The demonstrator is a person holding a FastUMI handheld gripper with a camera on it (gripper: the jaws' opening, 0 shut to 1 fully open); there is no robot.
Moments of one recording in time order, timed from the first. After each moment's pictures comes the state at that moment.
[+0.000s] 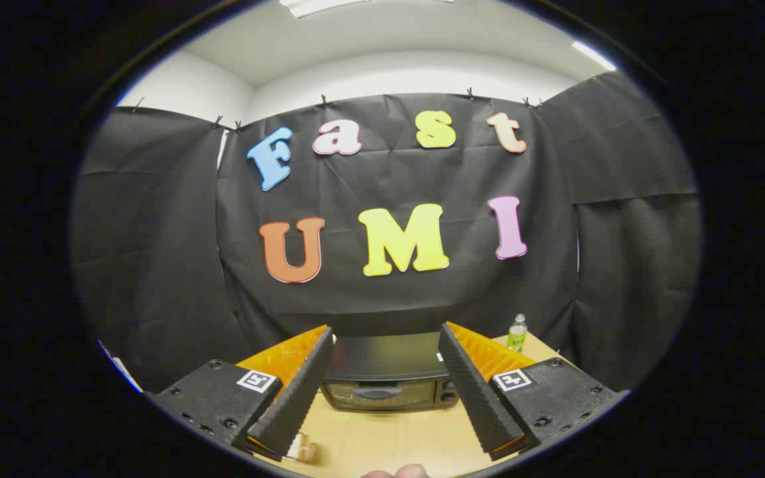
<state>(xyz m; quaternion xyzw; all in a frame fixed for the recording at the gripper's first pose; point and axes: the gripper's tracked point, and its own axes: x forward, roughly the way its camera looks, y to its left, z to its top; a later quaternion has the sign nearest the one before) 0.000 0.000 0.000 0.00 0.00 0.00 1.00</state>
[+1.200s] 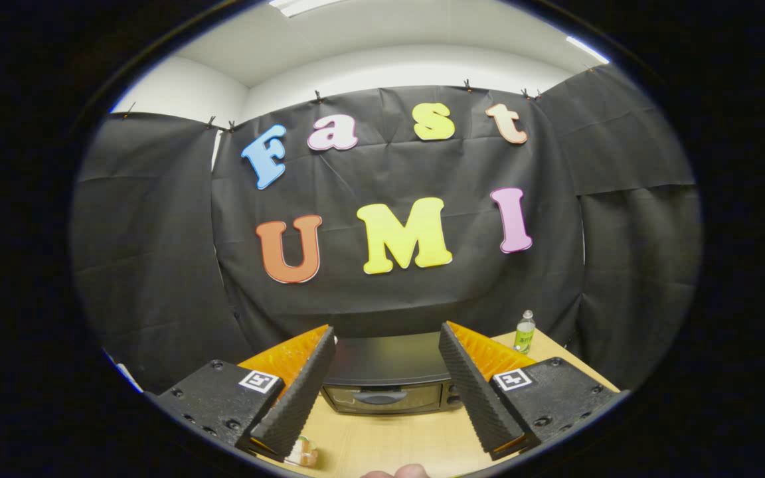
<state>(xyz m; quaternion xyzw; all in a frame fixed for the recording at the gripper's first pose) 0.030 -0.007 0.005 0.01 0.00 0.00 1.00</state>
